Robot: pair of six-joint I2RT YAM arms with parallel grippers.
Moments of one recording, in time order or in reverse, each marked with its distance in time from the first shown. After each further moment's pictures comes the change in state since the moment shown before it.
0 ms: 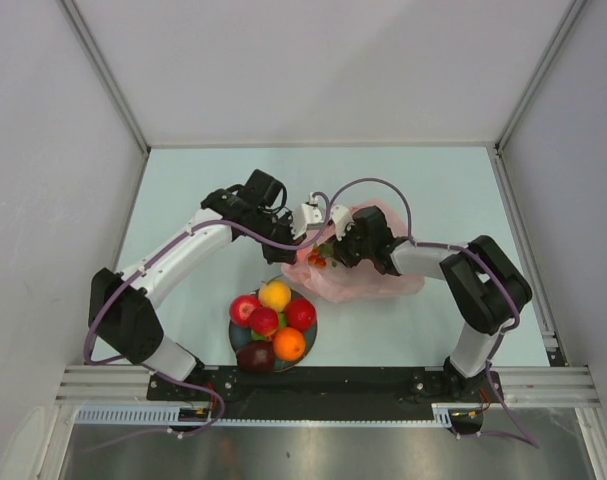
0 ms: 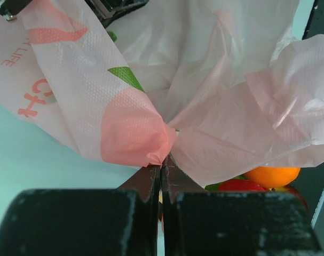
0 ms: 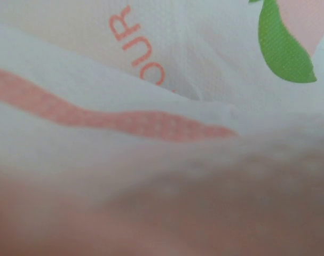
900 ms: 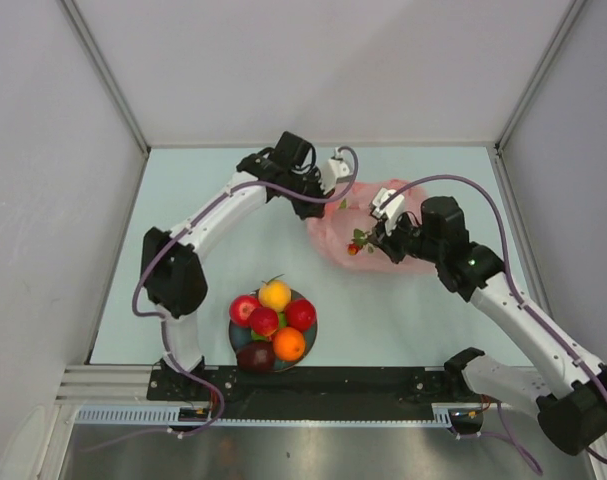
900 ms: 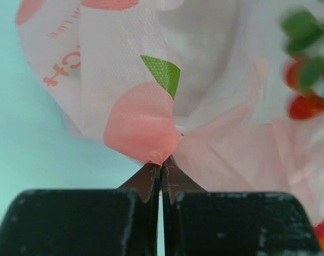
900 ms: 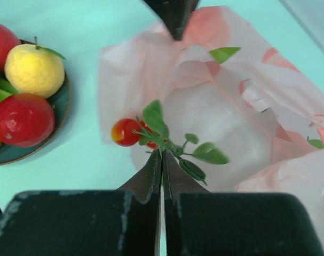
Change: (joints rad) left arm 0.000 0.322 0.366 0.096 -0.086 -0.088; right arm -0.078 -0.723 0.051 -0.541 -0.119 -0.138
